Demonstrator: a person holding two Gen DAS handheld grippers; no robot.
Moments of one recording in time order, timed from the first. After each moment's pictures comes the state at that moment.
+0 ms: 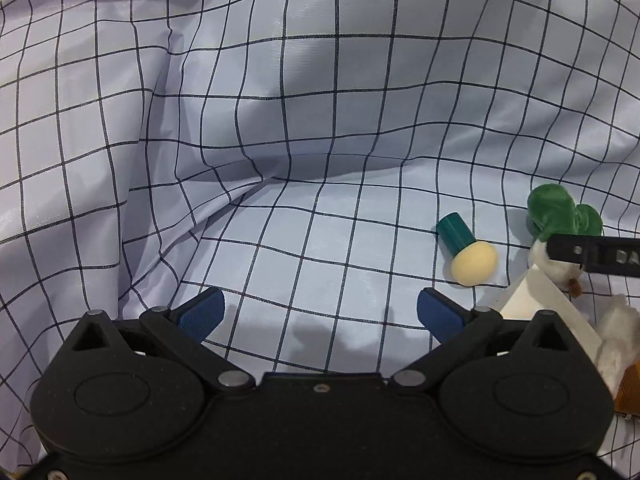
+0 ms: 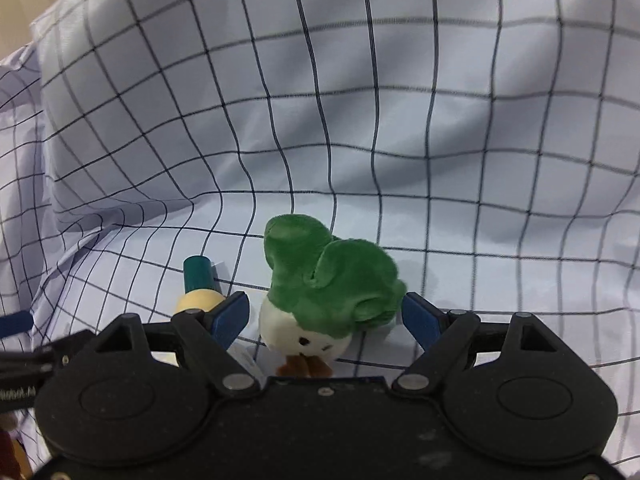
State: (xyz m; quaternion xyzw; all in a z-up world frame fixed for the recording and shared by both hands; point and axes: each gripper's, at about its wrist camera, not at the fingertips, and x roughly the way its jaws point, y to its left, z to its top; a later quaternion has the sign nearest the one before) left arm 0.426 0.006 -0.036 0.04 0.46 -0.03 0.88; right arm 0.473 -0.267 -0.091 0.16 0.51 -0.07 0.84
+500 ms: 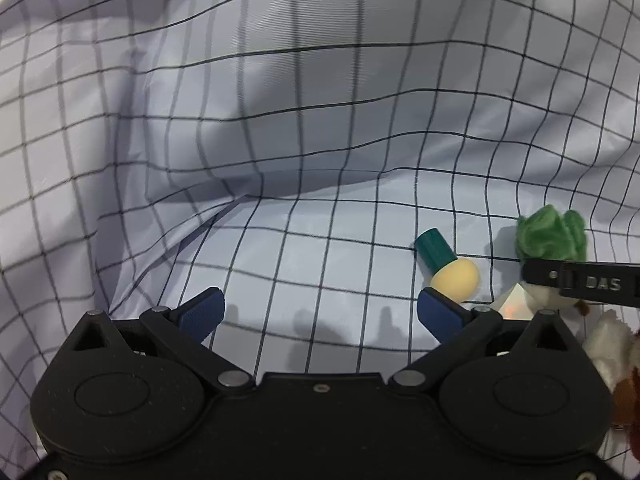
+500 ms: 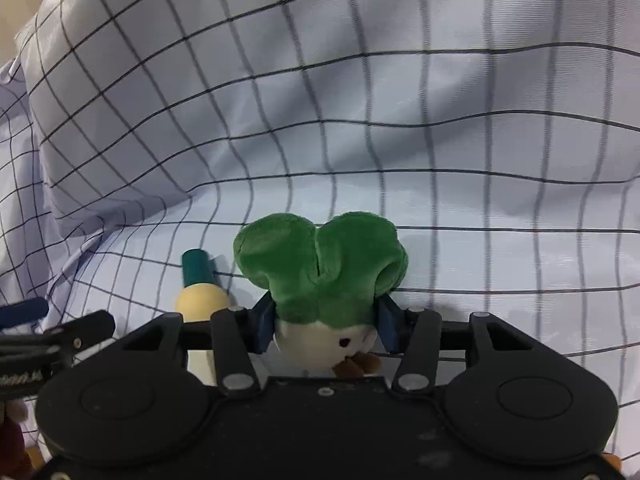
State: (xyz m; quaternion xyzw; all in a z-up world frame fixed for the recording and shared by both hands) left arm 0.444 -0.013 -0.035 0.06 0.47 -0.06 0.88; right arm 0.469 -0.274 -0.104 0.19 0.51 -0.06 0.83
